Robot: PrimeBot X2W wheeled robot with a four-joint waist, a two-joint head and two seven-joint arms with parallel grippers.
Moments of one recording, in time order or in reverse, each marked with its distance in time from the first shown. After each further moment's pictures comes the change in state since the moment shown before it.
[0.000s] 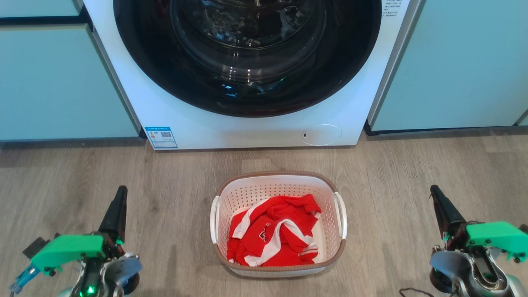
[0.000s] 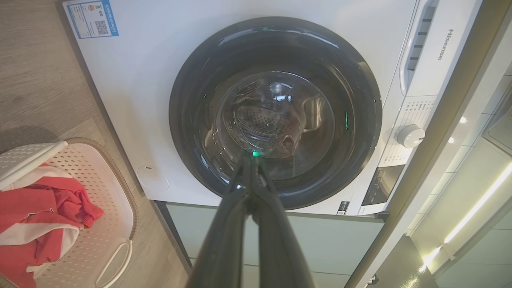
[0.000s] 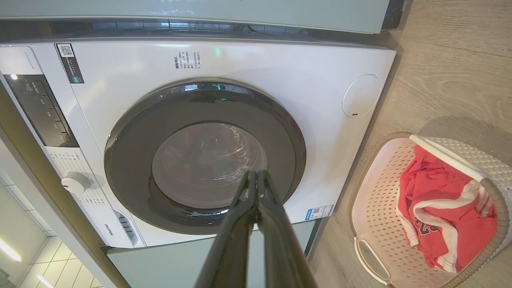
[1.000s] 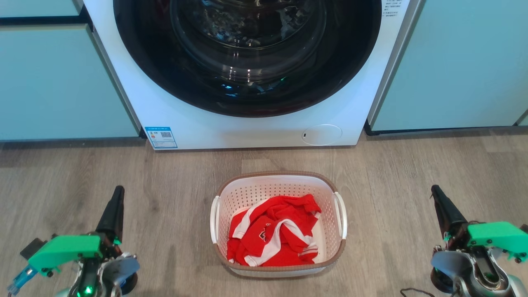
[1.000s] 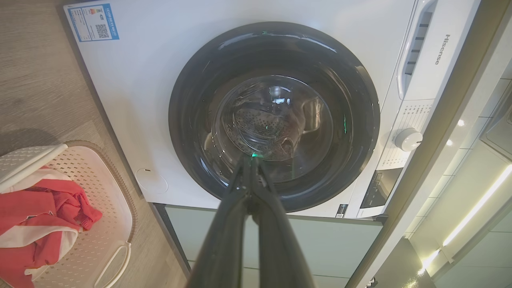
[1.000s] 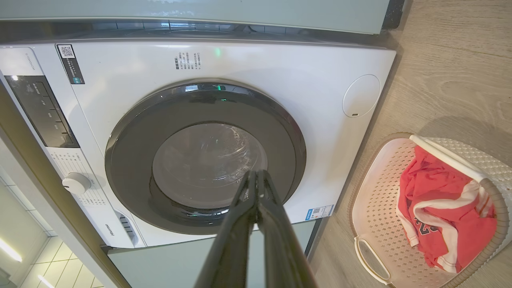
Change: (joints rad) left arm 0.000 -0.002 0.016 0.000 0.001 0.000 0.005; right arm 0.000 0.001 -0.009 0.000 -0.001 0.000 0.009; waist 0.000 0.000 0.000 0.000
